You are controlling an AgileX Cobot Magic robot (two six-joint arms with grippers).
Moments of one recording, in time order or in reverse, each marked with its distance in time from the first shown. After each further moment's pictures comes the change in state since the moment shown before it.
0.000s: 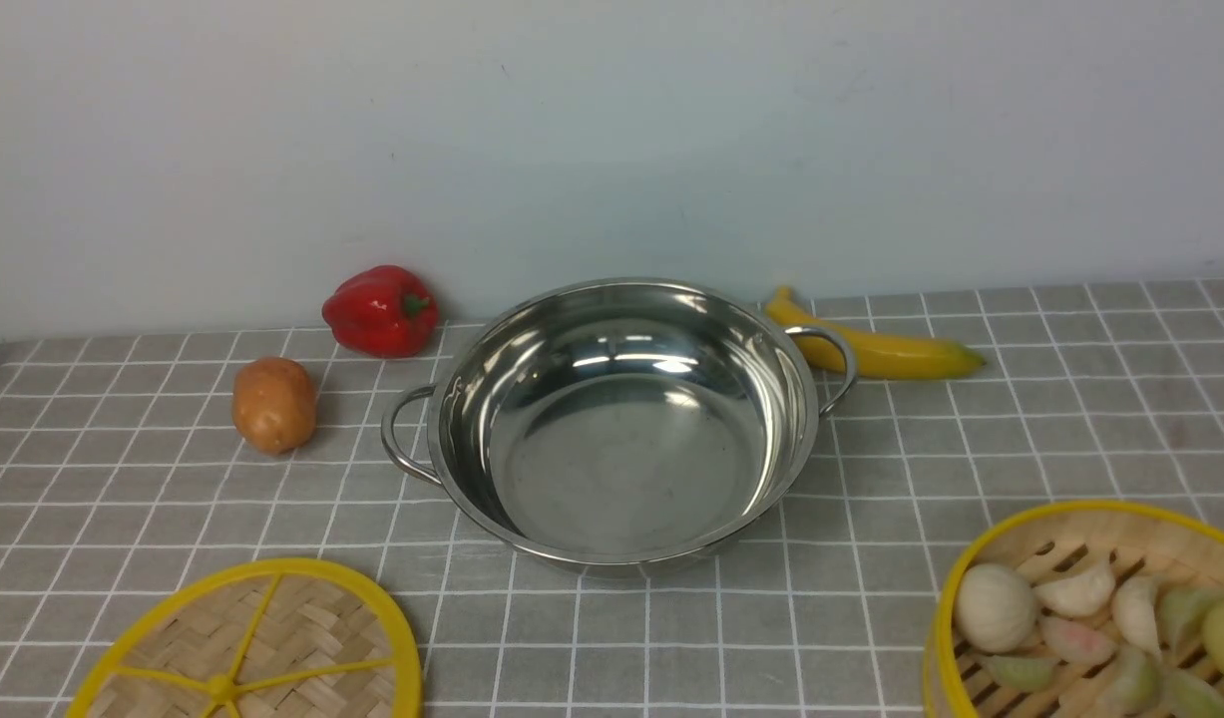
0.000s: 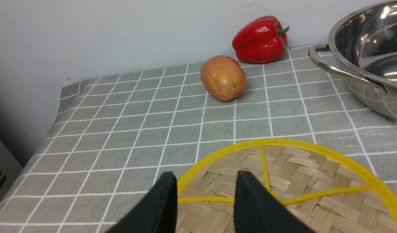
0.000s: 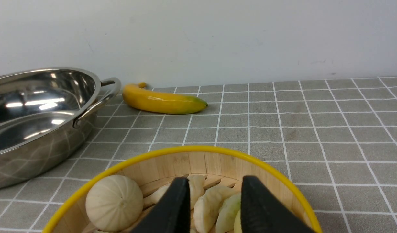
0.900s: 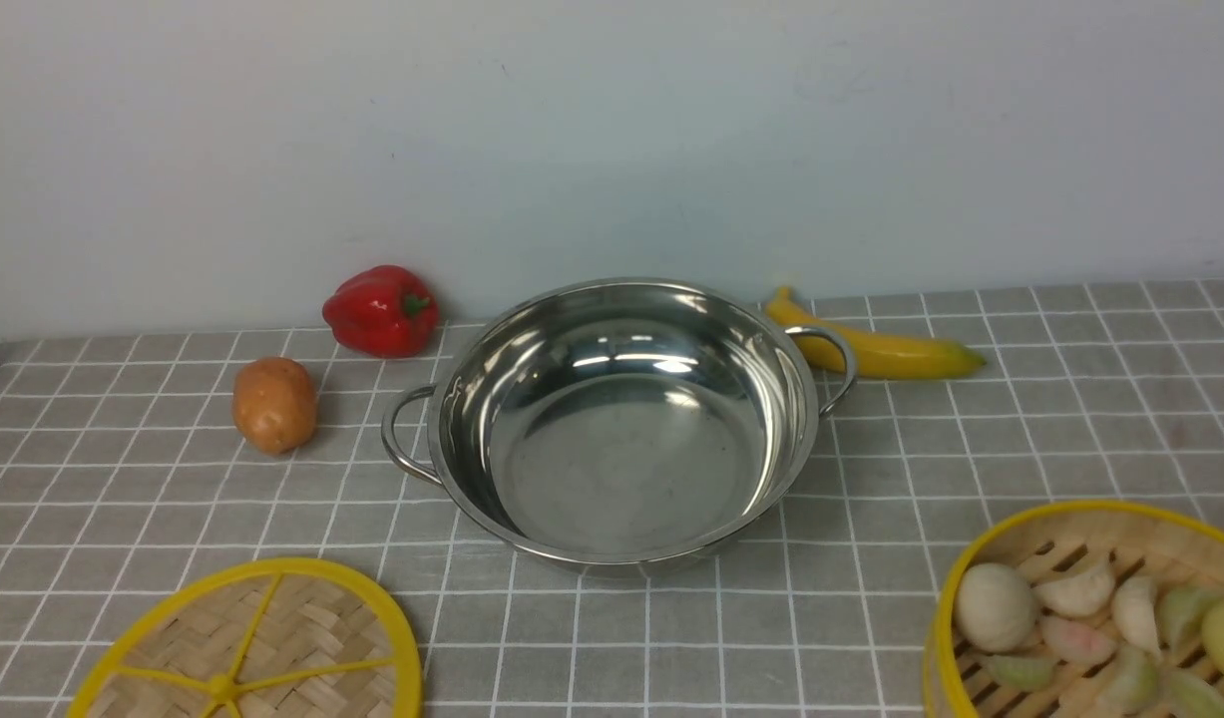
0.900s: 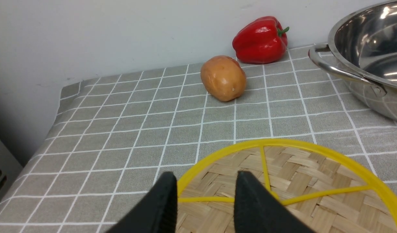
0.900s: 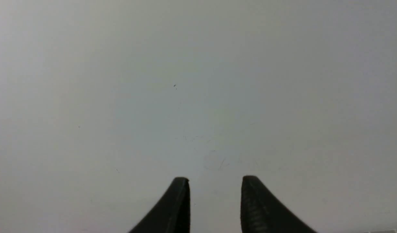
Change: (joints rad) right arm 0.000 -0.005 -0.499 0.216 0.139 0.006; left arm 0.000 0.000 0.000 0.000 0.000 0.000
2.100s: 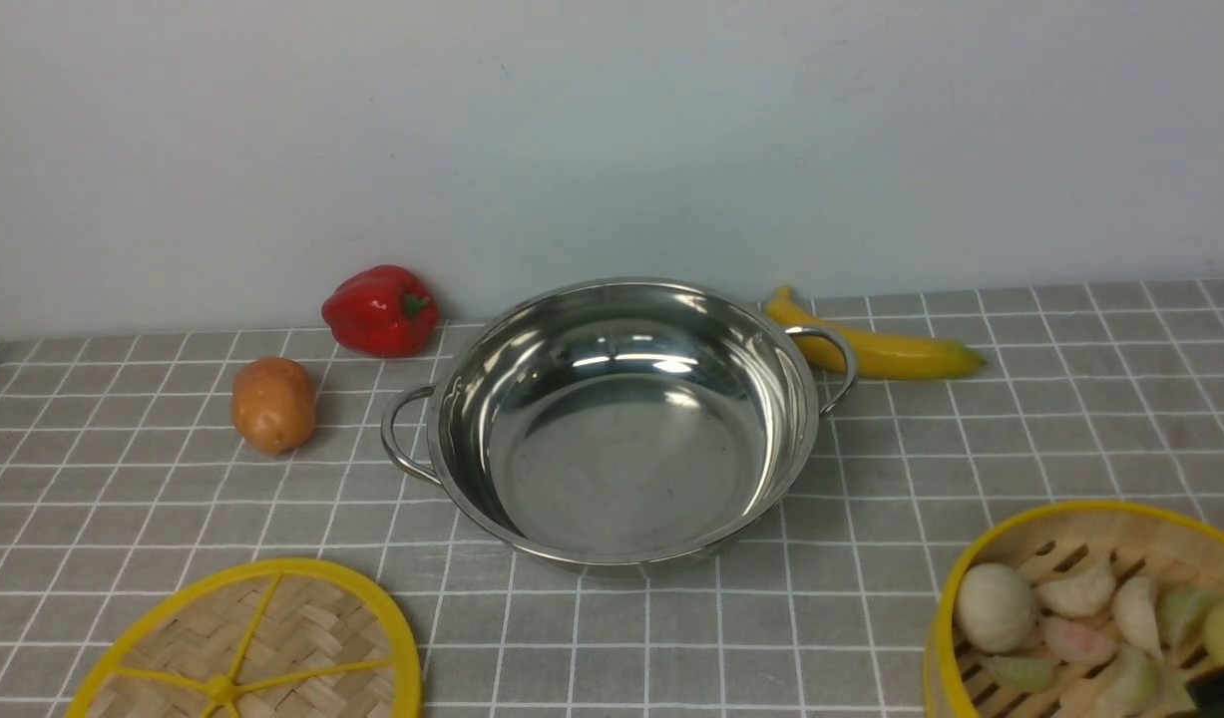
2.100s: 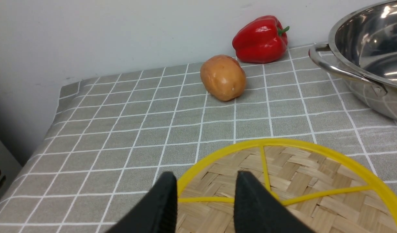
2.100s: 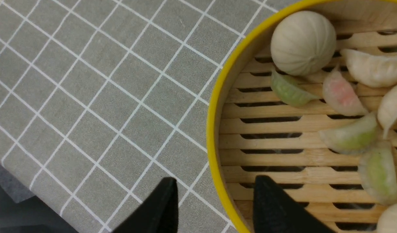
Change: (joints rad) right arm 0.086 0.872 -0.141 0.227 0.611 -0.675; left arm 0.000 0.000 0.000 0.000 0.000 0.000
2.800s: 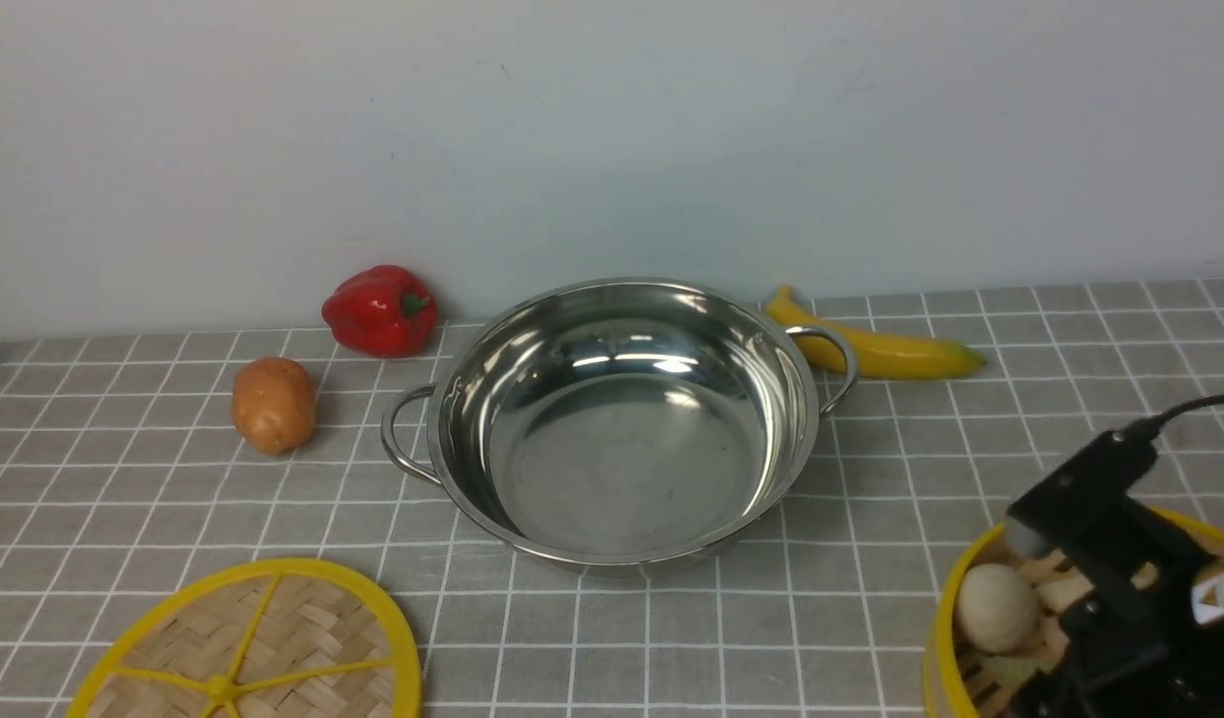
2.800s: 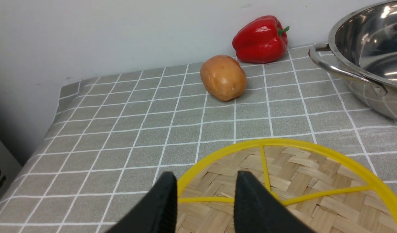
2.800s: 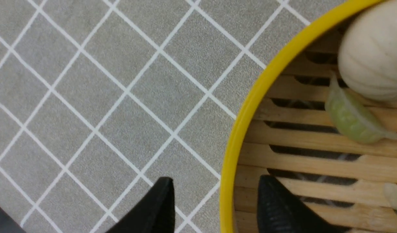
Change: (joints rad) right arm 0.310 0.414 -0.063 -0.159 -0.235 0.230; left arm 0.000 0.000 0.000 0.000 0.000 0.000
